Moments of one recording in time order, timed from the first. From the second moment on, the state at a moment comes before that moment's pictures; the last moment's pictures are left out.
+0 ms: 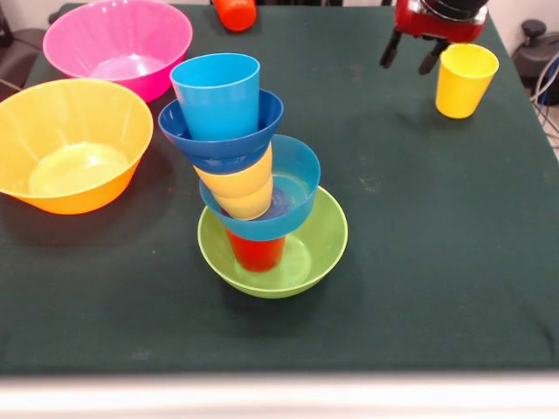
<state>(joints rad) 0.16 -0.45 -0.12 1.54 -0.08 0.71 1.95</state>
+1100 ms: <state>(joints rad) 0.16 -0.55 -0.12 1.54 0.02 0.73 1.95</state>
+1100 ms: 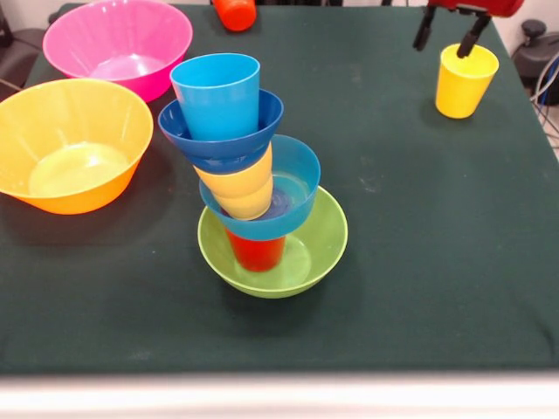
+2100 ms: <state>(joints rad) 0.16 -0.50 -0.05 1.58 0.07 0.62 1.95</state>
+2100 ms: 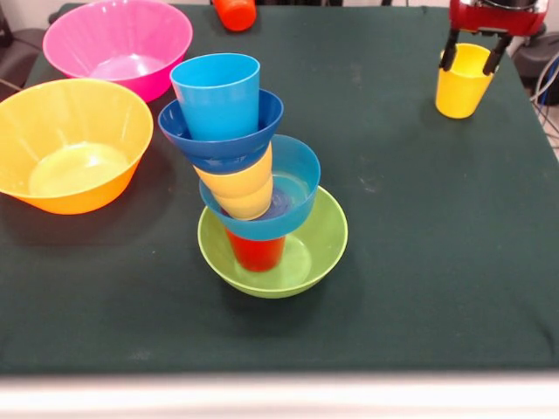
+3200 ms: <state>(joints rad) 0.22 -0.49 -0.06 1.58 0.07 0.63 1.95</state>
